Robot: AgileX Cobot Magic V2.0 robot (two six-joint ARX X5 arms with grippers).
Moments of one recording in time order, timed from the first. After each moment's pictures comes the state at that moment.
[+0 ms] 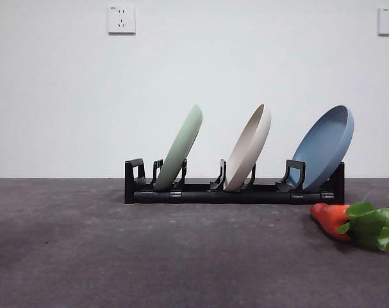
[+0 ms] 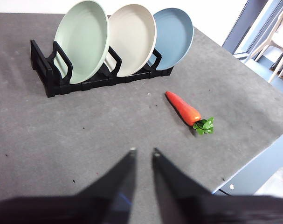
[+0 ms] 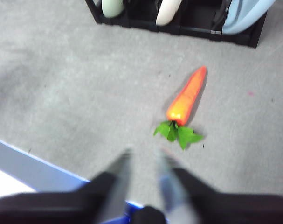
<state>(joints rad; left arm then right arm) 0.01 0.42 0.83 -0.89 0.66 0.00 0.10 0.60 1.01 -1.14 -0.37 -0.09</state>
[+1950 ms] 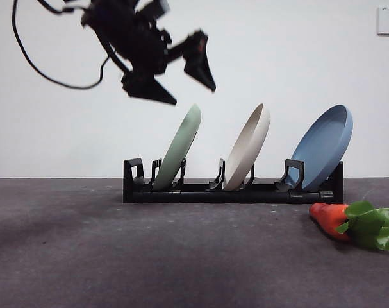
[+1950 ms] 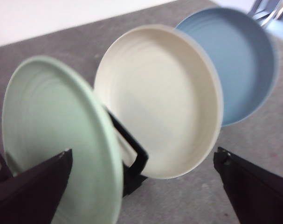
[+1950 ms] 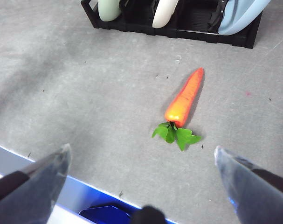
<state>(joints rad) -0.47 1.84 1.48 -0.12 0.24 -0.03 0.10 0.60 1.01 -1.14 -0.36 -0.07</state>
